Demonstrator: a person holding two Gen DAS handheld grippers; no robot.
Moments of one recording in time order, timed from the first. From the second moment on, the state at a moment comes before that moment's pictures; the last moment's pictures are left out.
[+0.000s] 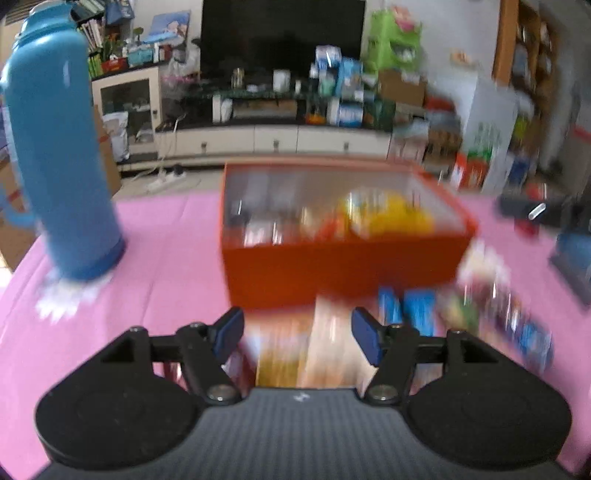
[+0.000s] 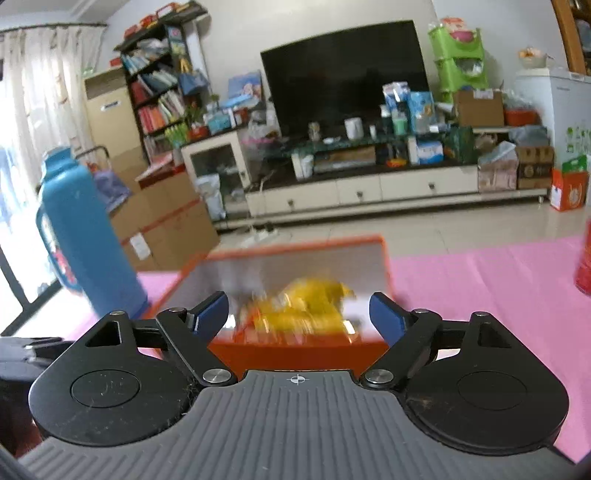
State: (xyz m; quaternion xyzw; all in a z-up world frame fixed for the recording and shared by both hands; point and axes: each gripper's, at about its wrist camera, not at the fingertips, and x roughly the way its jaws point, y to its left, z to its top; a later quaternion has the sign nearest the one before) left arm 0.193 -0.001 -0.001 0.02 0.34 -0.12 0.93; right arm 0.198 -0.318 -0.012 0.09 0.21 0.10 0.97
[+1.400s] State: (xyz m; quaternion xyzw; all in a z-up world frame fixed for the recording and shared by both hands) left arm 0.201 -0.058 -0.057 0.13 0.39 -0.13 0.90; right arm 0.136 -0.389 -0.104 0.24 0.35 0.08 0.90
